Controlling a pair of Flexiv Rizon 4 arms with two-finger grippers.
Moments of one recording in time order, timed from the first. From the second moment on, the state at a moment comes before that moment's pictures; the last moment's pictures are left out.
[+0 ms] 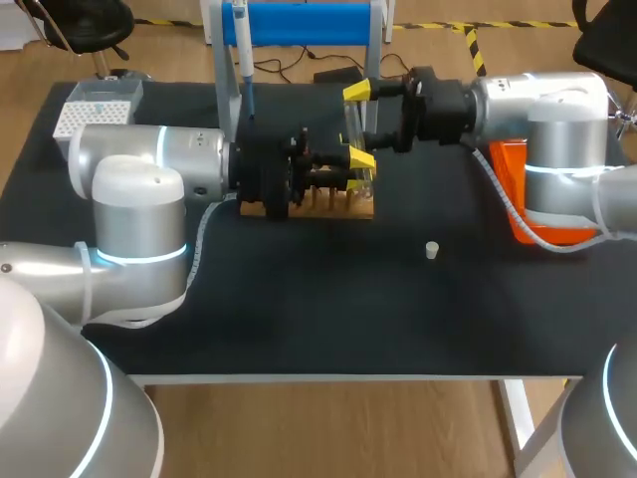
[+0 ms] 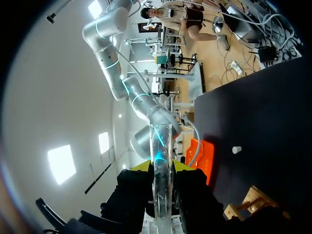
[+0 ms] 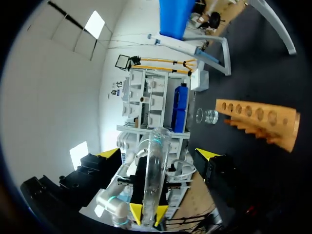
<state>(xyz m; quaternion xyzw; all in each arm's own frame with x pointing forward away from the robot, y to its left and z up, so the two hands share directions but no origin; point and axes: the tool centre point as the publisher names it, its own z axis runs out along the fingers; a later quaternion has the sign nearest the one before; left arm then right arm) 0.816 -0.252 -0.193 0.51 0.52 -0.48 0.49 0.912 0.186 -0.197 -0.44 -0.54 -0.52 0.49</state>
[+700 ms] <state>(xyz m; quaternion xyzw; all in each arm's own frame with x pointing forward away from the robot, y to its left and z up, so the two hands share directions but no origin) 0.816 -0.252 -0.193 0.51 0.52 -0.48 0.49 0.931 0.147 -0.199 -0.25 -0.69 -0.63 0.28</state>
